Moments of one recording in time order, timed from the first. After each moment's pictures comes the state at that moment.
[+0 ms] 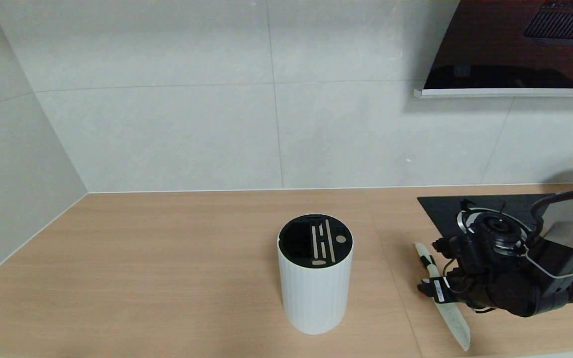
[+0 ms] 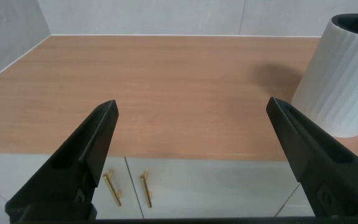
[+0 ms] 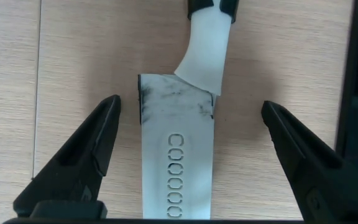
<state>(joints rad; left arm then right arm) 0.00 0.00 0.00 0.00 0.04 -0.01 0.18 2.26 -0.70 -0.66 -0.10 0.04</state>
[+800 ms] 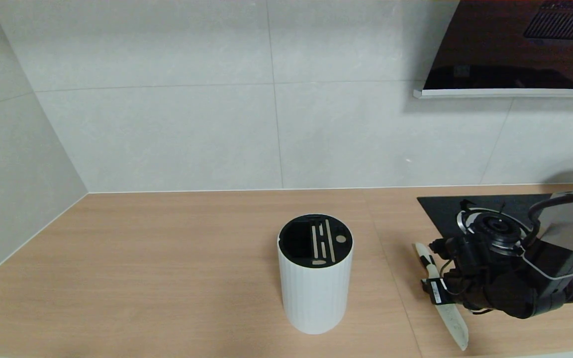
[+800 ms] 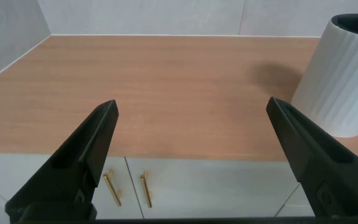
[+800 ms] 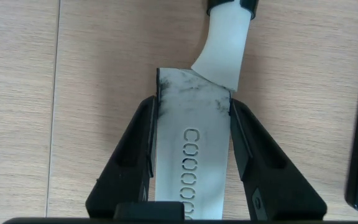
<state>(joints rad) 0.00 0.00 0.00 0.00 0.04 -0.01 0.20 2.26 -0.70 -0.66 -0.09 0.05</state>
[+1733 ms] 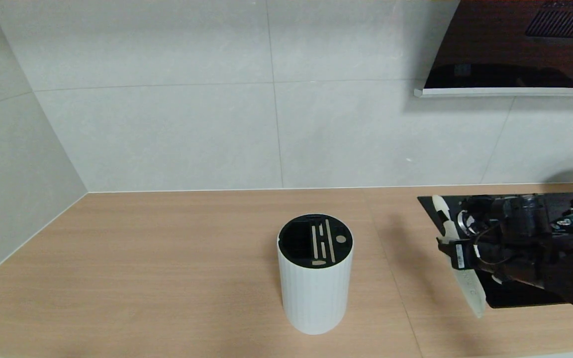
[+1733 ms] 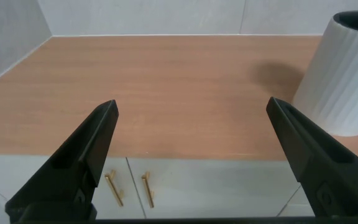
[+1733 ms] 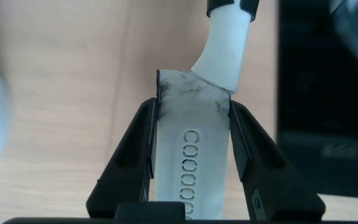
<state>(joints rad) 0.00 0.00 0.00 0.00 0.04 0.01 0.19 1.85 -0.65 -0.63 -0.09 0.05</state>
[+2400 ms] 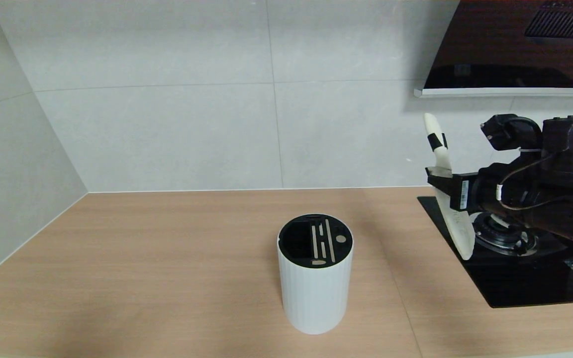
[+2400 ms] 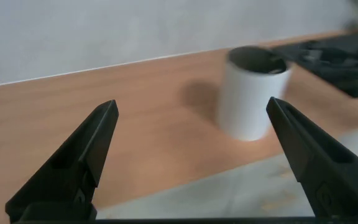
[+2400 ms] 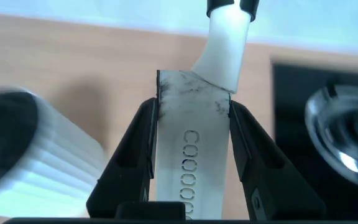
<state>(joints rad) -0.01 0.41 -0.43 0.05 -0.33 0.01 0.36 1.59 -0.86 -0.49 -0.09 0.05</state>
